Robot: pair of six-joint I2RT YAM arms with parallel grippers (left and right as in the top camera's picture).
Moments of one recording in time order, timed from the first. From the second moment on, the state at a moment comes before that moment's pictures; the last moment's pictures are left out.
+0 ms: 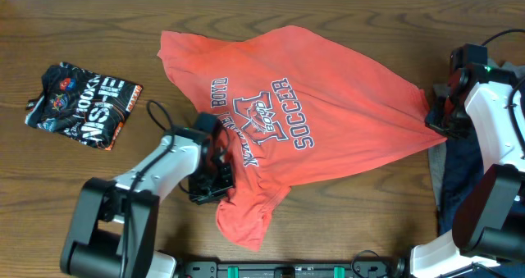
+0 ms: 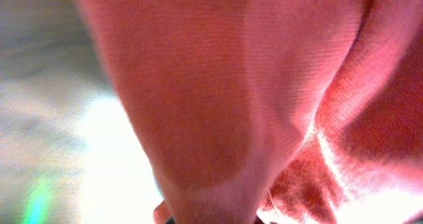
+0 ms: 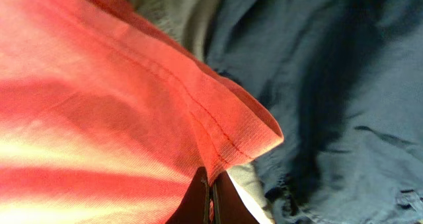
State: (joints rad) left arm -0.28 1.61 0.80 -0.95 0.38 -0.48; right arm -0.21 1.74 1.32 -1.10 0.27 0.41
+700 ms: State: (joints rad) left arm 0.27 1.13 1.33 -1.29 0.64 -0.21; right arm -0.29 1.26 1.45 -1.13 -0.07 0.18
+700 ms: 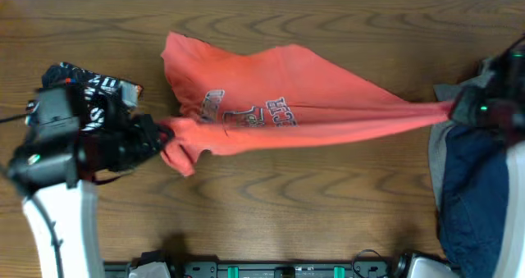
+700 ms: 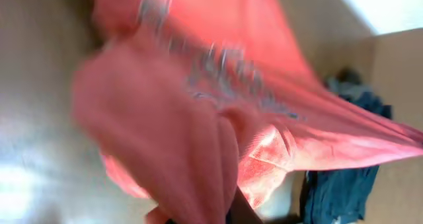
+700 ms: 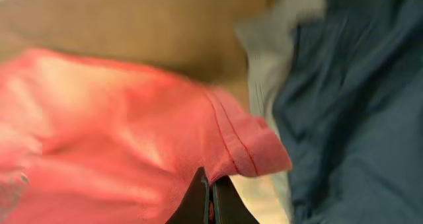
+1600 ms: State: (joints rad) left arm 0.29 1.10 2.02 -1.29 0.45 -0.17; right arm -0.29 1.08 1.81 -1.07 -0.06 0.17
